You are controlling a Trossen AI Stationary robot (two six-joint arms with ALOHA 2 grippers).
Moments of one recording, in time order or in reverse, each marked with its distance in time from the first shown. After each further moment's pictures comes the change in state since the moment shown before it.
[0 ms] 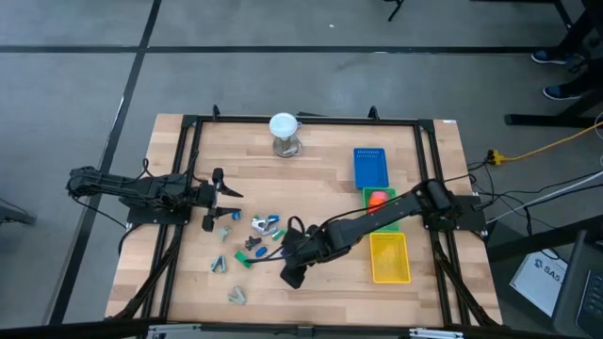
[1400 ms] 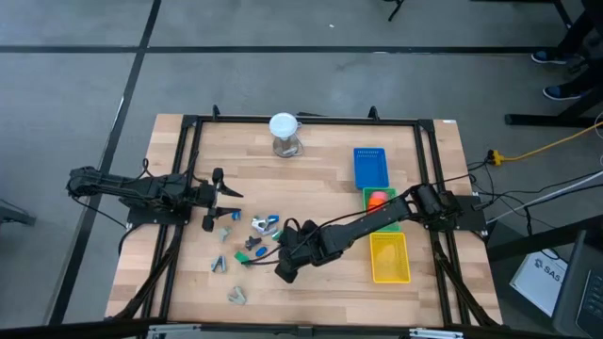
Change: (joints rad) left arm 0.000 0.000 0.000 0.001 0.000 0.000; right arm -0.002 0.088 0.000 0.053 0.202 -0.049
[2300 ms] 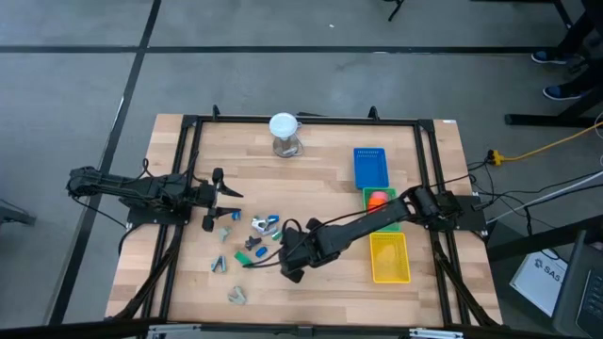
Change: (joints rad) left arm 0.000 0.000 0.000 0.000 0.000 0.000; right arm 0.004 0.020 0.118 -0.272 -0.017 -0.043
